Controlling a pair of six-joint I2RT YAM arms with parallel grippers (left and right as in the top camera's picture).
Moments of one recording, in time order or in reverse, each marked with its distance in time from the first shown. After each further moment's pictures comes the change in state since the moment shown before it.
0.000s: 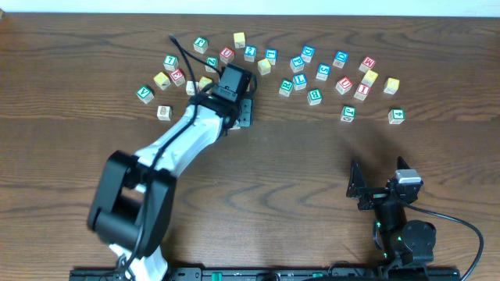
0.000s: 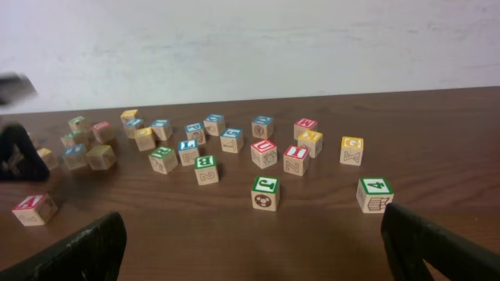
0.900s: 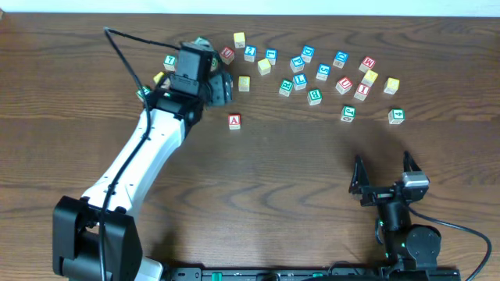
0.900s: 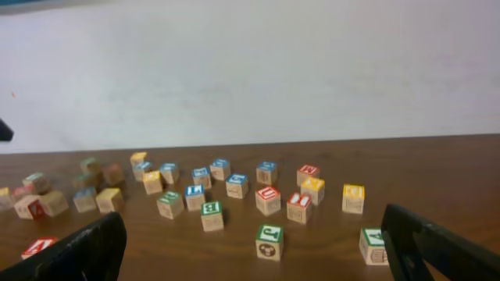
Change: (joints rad) left arm 0.146 -0.219 0.000 0.026 0.005 -0.008; right arm 0.000 0.003 0.003 0.142 -0.001 0.000
